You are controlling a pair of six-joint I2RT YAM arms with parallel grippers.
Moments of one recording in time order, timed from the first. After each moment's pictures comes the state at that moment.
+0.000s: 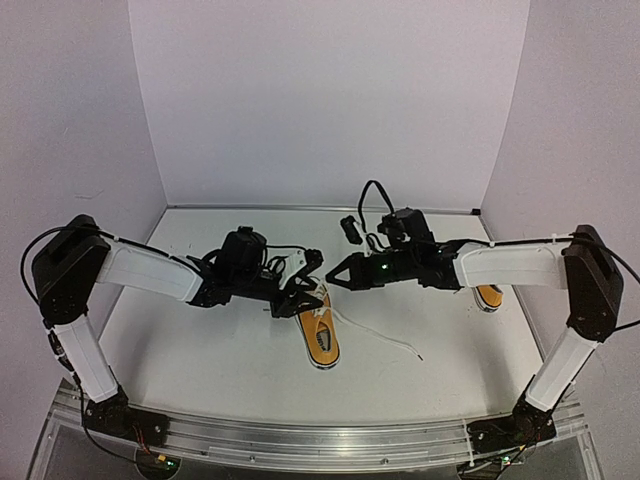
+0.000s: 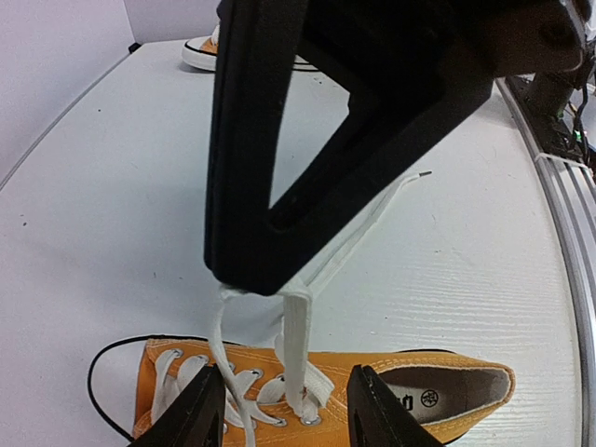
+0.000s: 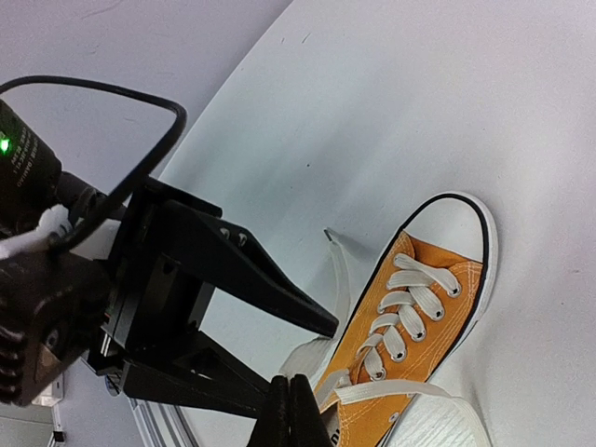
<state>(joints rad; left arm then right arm) -0.81 1.76 0.94 0.32 0.49 0.31 0.76 1.70 1.09 0.06 -0.44 0.48</state>
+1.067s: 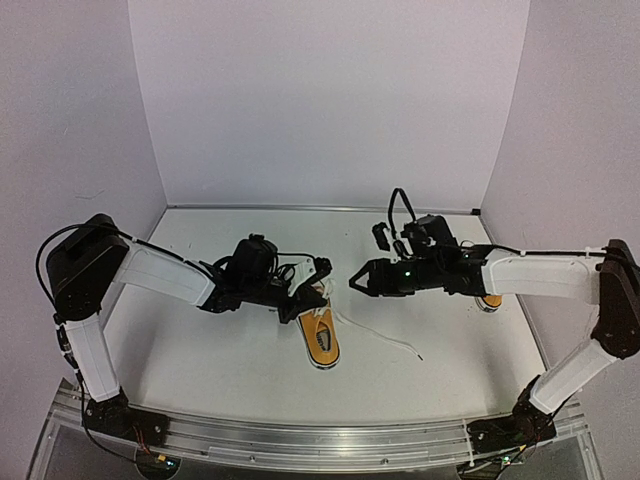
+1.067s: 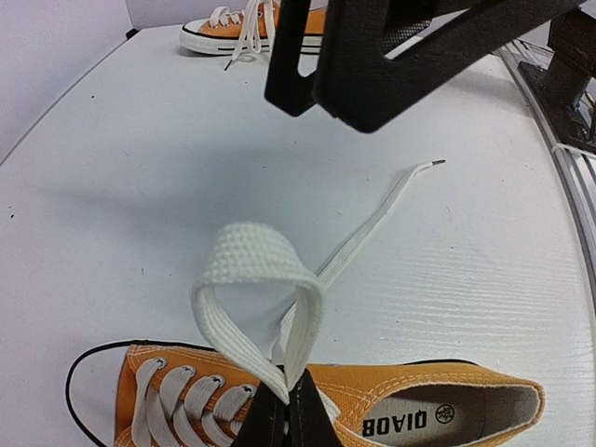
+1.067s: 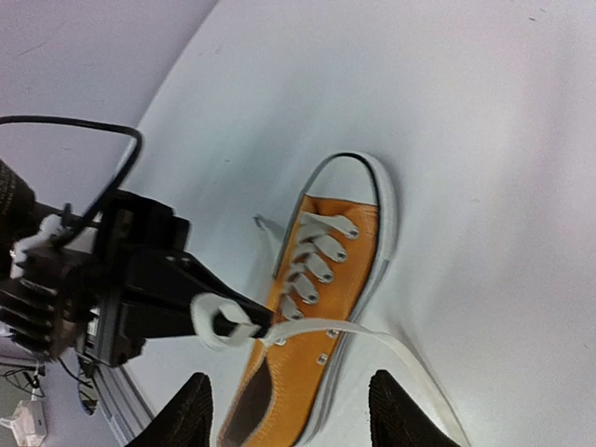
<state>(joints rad) -0.85 1.84 0.97 0.35 0.44 0.31 0.73 1.53 0.96 -0.10 -0.23 0.52</state>
